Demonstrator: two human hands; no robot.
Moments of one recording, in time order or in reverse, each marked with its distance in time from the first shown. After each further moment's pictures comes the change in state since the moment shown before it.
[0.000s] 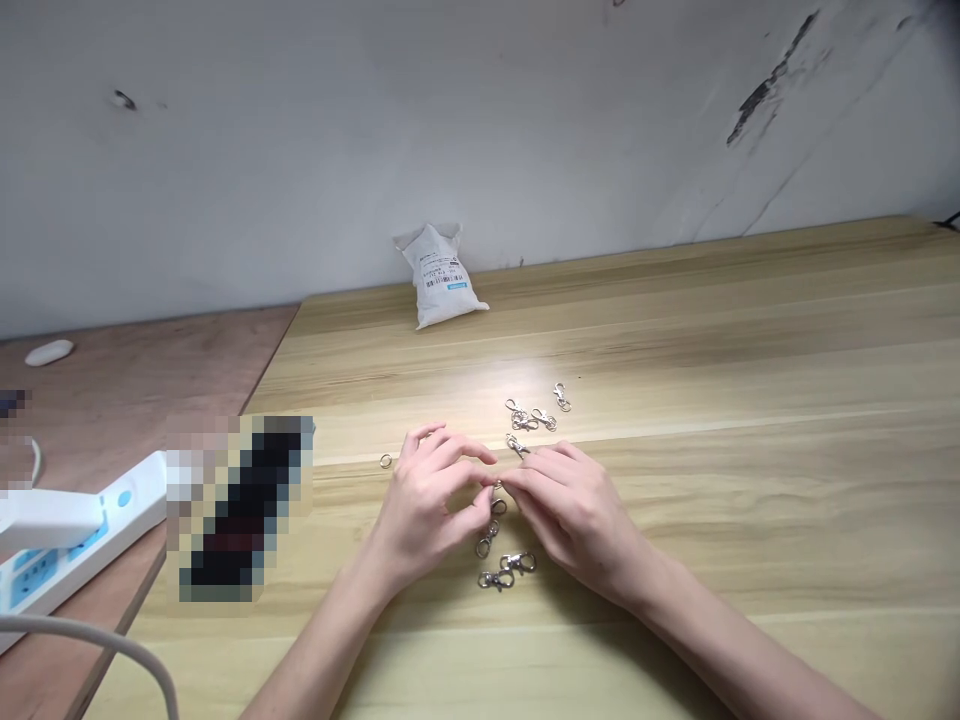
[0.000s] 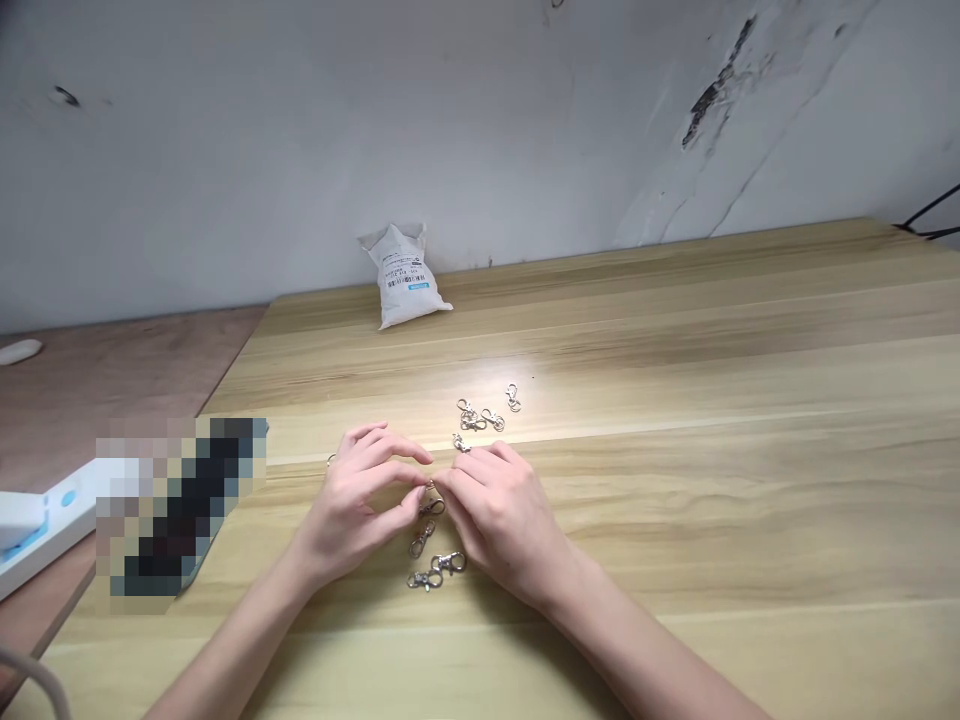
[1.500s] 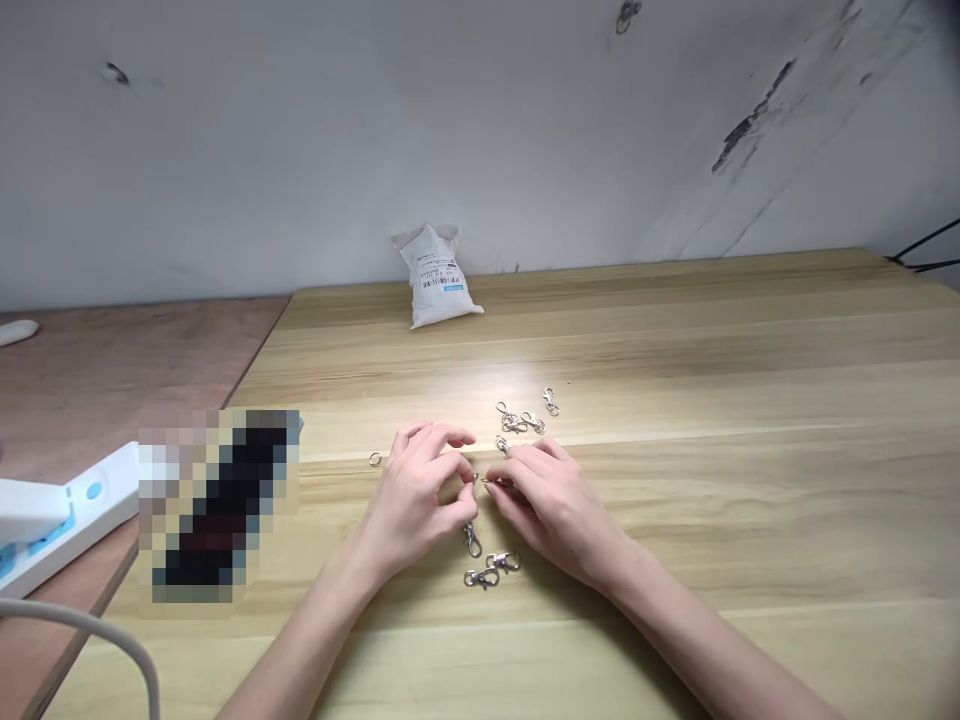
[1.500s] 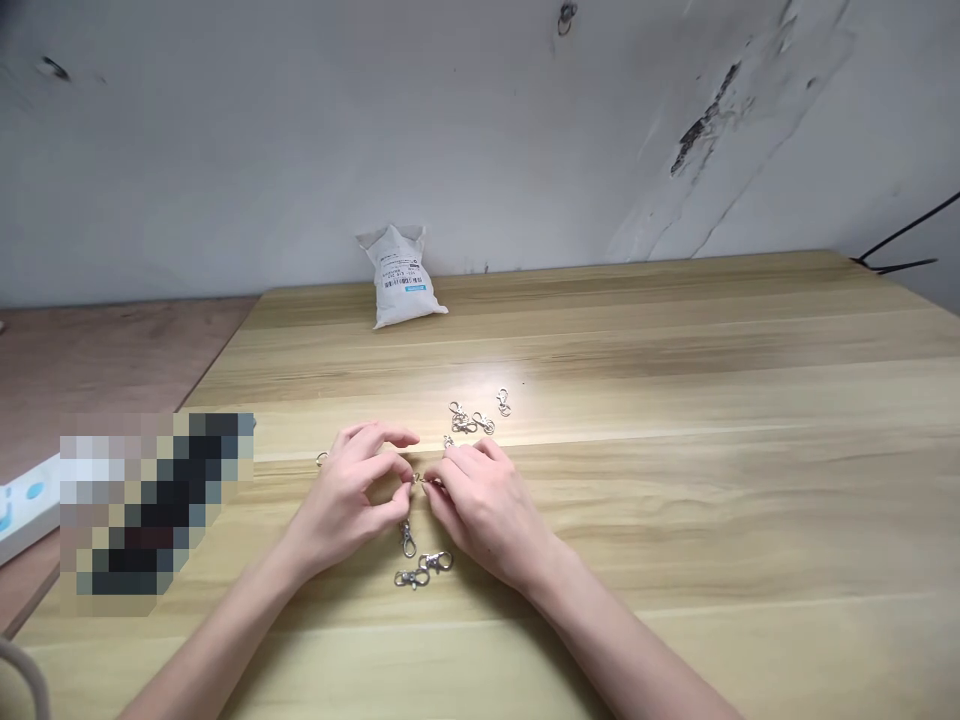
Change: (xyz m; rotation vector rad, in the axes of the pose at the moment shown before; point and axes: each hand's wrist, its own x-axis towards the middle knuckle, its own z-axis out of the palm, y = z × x) left_hand -0.003 -0.006 0.003 0.070 -0.037 -0.094; right_hand 0.003 0.005 0.001 -0.021 -0.064 -0.003
